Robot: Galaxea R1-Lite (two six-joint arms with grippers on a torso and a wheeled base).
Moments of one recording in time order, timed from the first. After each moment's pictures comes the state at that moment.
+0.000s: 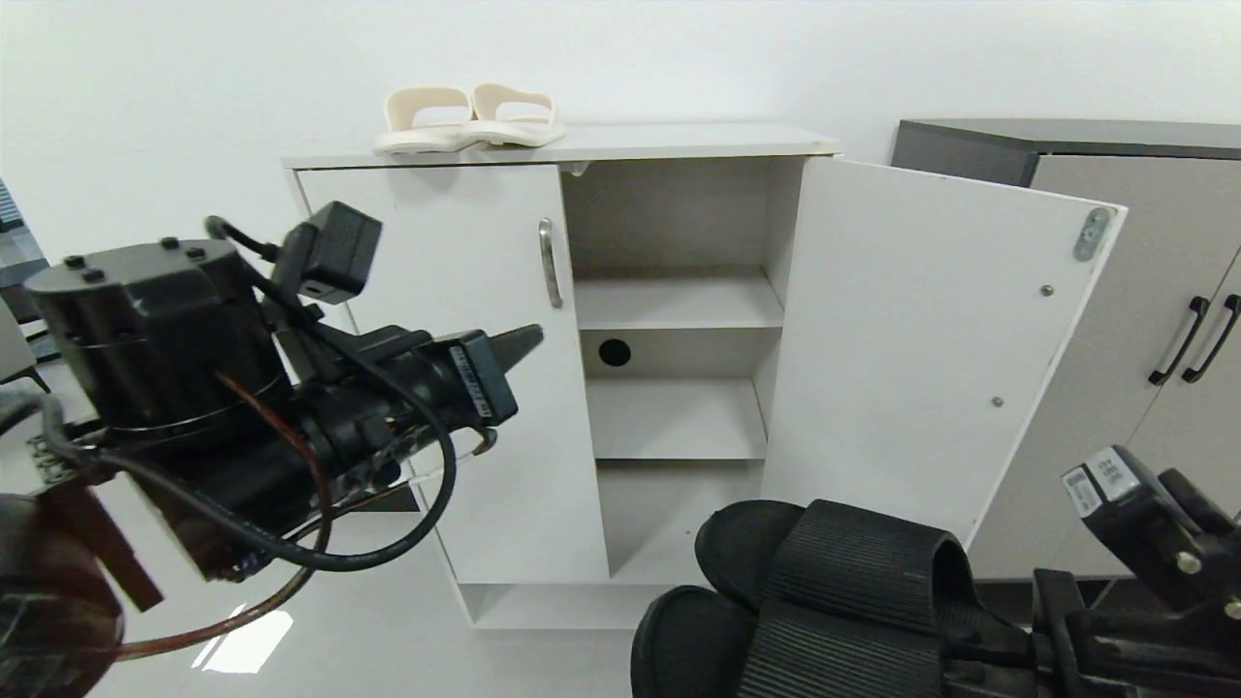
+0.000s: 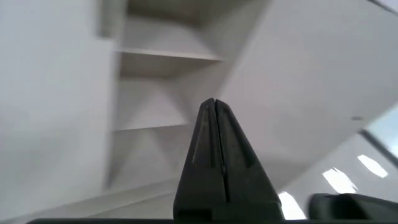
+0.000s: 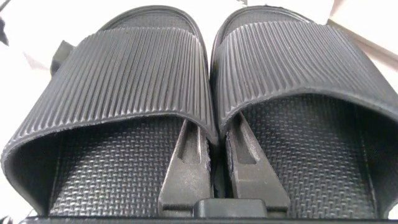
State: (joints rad) left arm -0.54 1.44 -0.69 -0.75 0.05 -0.33; right arm 0.92 1.24 -0.46 -0.54 0.21 0.17
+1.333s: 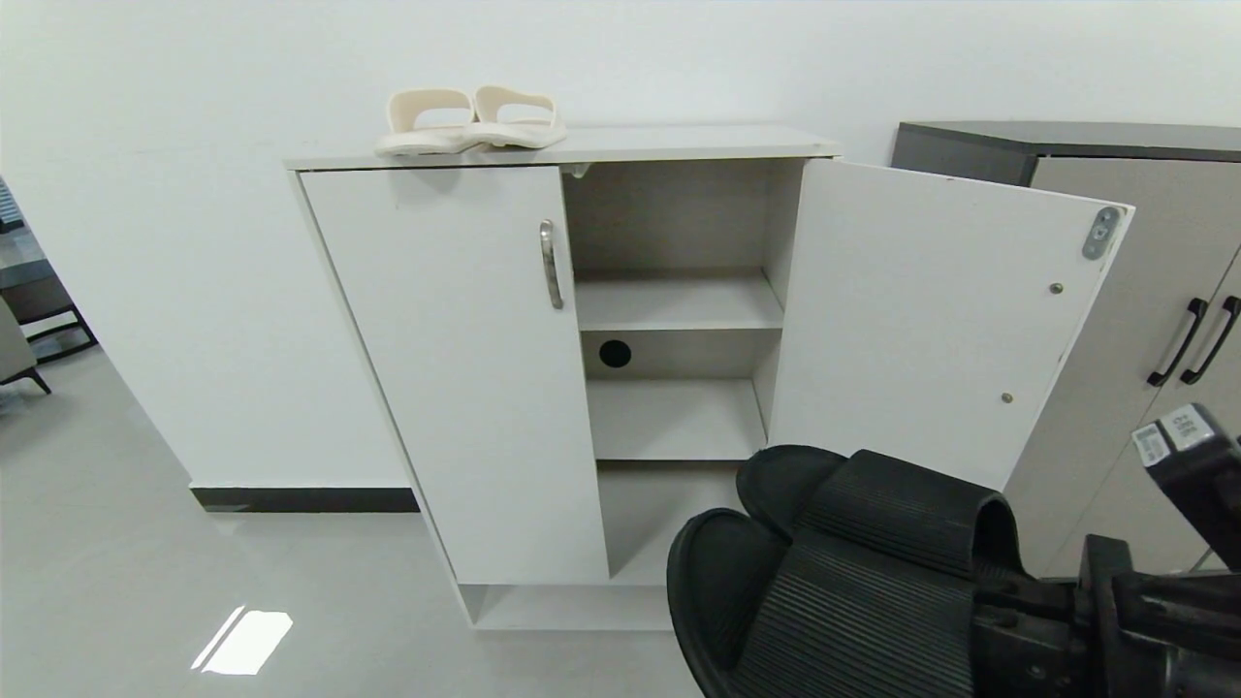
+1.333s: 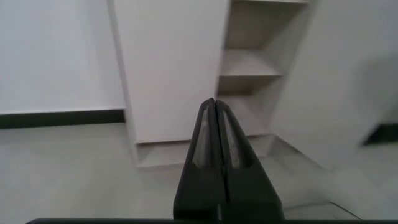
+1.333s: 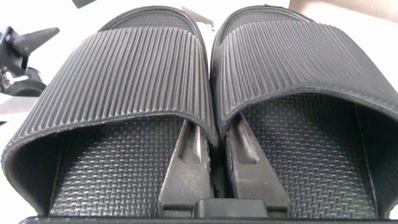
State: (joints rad) left arm 0.10 0.10 -0.01 -0.03 -0.23 -0.06; right arm 0.93 1.19 -0.47 -0.54 0.04 0.16
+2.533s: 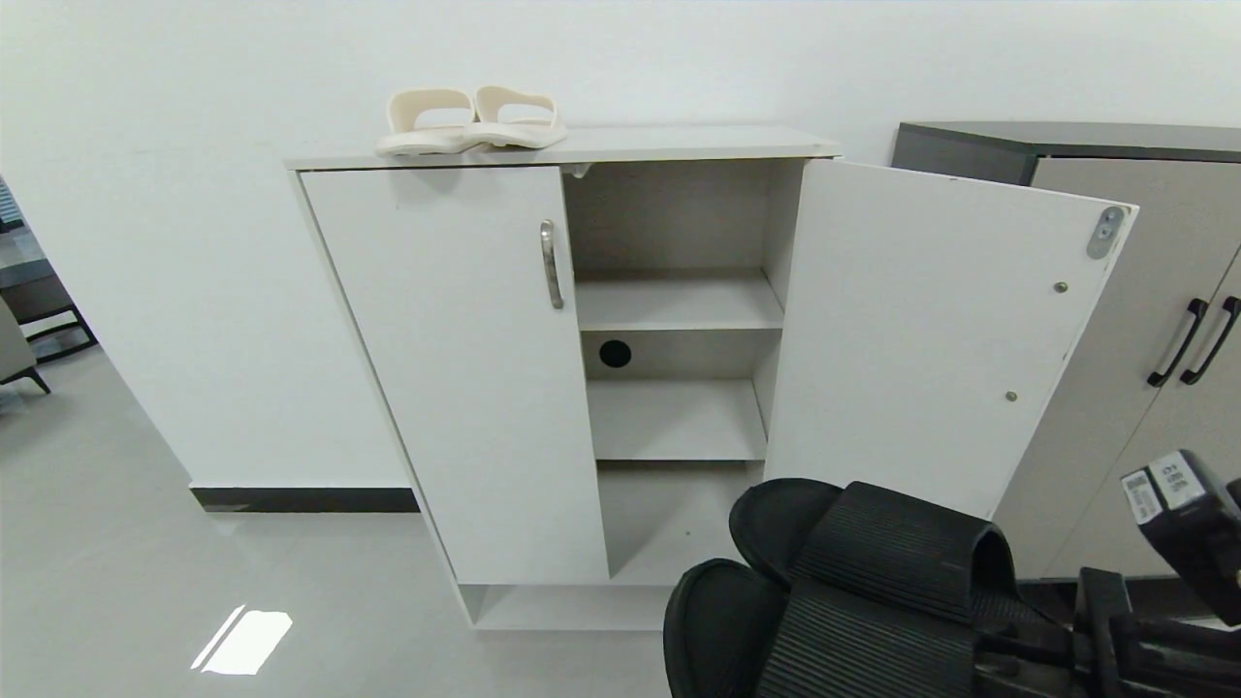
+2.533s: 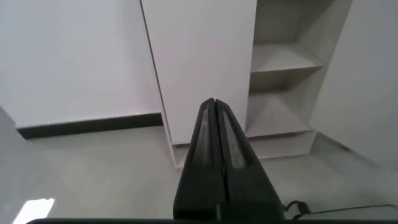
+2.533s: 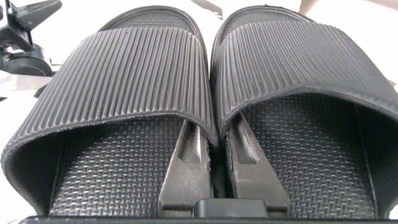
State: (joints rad) left arm 0.00 0.02 0.00 0.00 -0.05 0.09; right arm 0.94 1.18 -0.42 -0.54 0.07 0.13
